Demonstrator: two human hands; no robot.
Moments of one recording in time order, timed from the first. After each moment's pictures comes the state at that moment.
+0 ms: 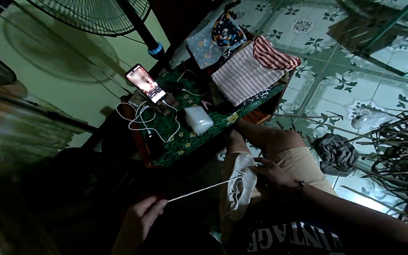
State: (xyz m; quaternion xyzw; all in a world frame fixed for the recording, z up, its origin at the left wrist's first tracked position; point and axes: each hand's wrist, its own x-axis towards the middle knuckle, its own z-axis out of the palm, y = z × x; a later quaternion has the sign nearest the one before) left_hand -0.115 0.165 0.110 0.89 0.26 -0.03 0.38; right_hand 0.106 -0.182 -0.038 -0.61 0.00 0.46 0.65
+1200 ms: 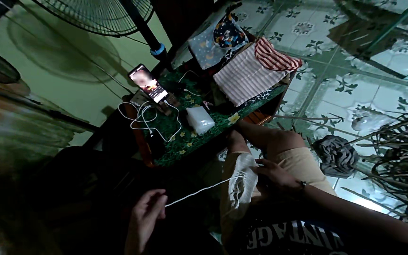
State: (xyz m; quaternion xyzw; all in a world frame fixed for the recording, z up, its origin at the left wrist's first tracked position) left_hand -0.124 0.167 0.075 0.82 0.26 0.08 0.51; right_hand 0.105 -0.184 -0.036 -0.62 0.00 0.46 0.64
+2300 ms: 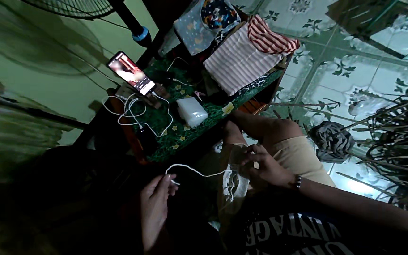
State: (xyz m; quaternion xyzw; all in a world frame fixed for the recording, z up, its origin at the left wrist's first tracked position) left_hand -0.068 0.128 0.070 0.76 0.27 0.12 0.57; right_hand 0.104 -0.174 -0.028 -0.75 -0.34 0.20 0.54
